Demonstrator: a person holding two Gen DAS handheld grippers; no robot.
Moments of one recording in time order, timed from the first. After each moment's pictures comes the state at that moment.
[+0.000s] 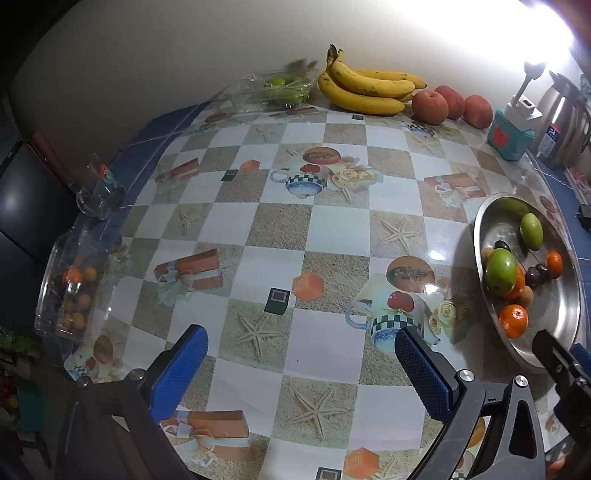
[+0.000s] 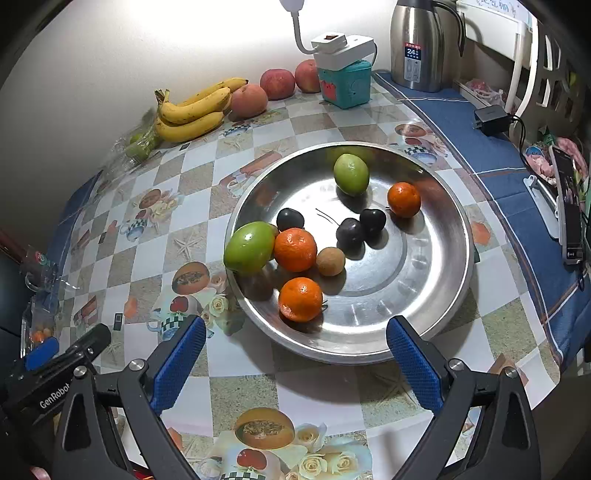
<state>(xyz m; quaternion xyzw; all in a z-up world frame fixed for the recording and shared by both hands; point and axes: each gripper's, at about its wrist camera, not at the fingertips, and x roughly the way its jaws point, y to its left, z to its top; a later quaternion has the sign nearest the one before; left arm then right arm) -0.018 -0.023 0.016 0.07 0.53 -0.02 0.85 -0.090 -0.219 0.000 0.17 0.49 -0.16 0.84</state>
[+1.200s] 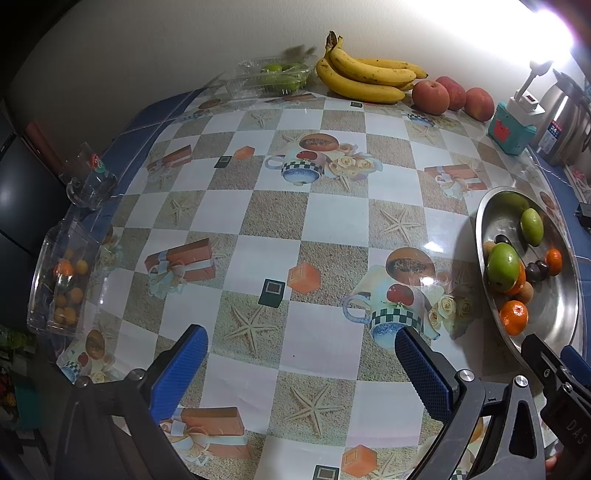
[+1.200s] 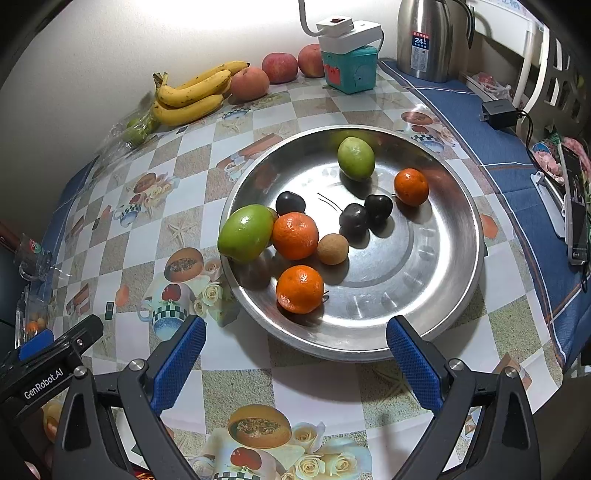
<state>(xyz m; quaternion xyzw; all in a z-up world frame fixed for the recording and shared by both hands) -0.012 -0.021 0.007 0.06 0.55 -0.03 0.83 -0.085 -0.217 -0.014 0.17 0.51 -0.15 0.83</state>
